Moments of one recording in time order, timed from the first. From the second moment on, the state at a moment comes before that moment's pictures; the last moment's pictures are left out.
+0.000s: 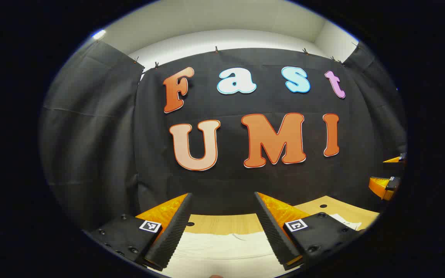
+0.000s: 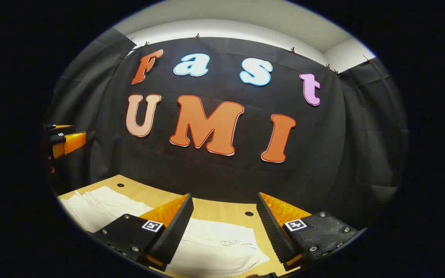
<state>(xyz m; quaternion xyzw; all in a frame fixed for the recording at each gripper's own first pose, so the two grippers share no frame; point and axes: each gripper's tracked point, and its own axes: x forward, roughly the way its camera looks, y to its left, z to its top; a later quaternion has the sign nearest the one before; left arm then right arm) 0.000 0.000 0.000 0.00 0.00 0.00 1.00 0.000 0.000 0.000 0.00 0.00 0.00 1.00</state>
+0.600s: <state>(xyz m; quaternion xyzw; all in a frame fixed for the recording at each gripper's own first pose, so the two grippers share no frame) -0.003 -0.026 0.008 0.02 -0.01 0.01 1.00 0.011 -0.026 -0.008 0.00 0.00 0.00 1.00</state>
